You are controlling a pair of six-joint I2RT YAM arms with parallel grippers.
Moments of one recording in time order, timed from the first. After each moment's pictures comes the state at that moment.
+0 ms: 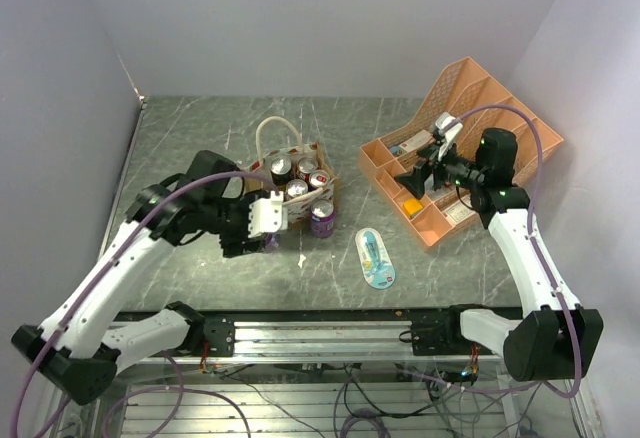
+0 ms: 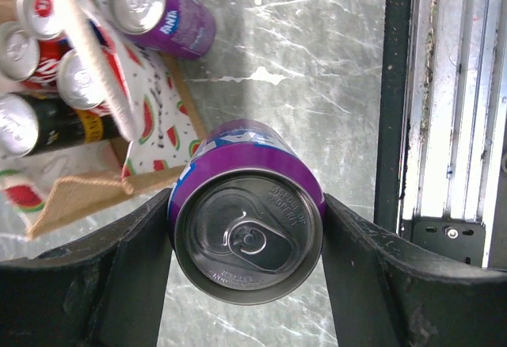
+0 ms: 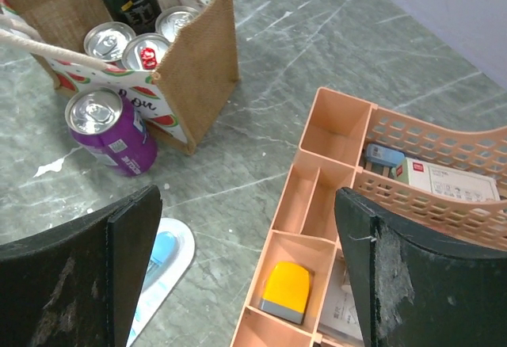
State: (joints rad) left arm -0.57 1.06 1.19 -1.13 0.50 0.95; right arm 0.03 1.13 0.95 -0.24 -0.77 -0.37
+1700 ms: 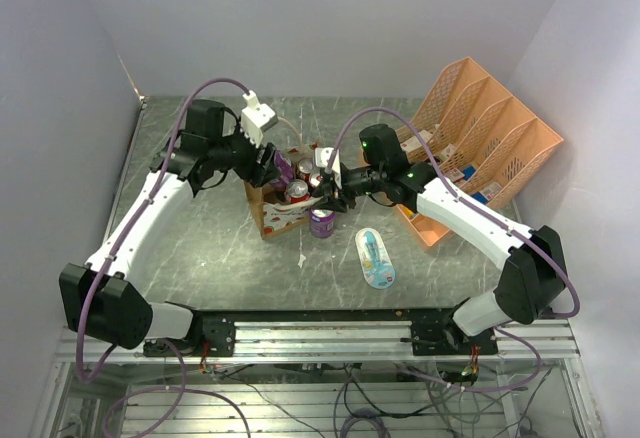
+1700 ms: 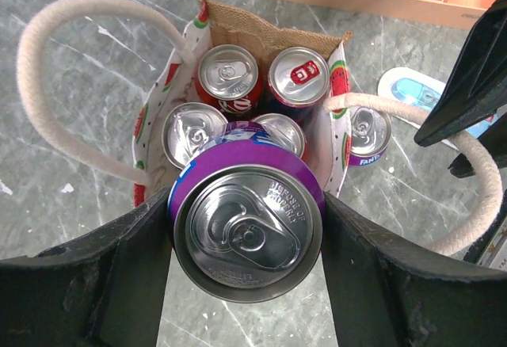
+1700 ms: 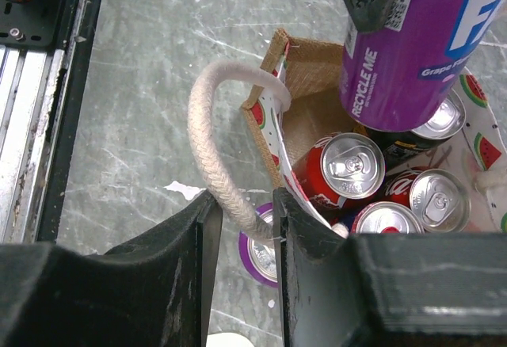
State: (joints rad) left arm -0.30 1.33 1.26 -0.54 0.53 0.31; right arm 0.66 1.49 1.21 -0.34 -0.79 -0.63
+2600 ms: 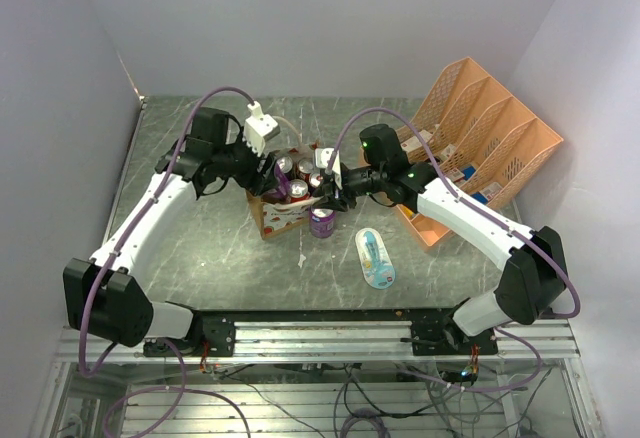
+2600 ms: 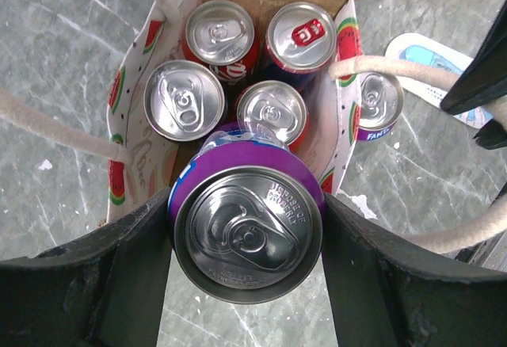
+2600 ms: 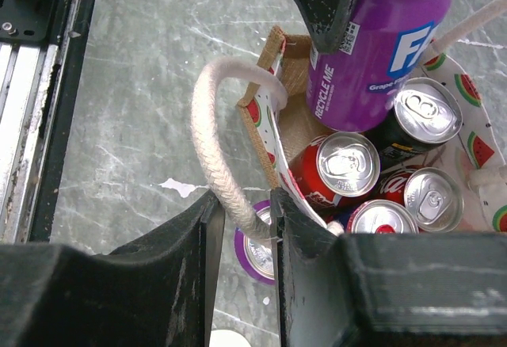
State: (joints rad) left arm -0.30 1.34 1.20 -0.56 0.52 0.34; right arm 0.66 1.49 1.21 -0.35 -0.78 -0.65
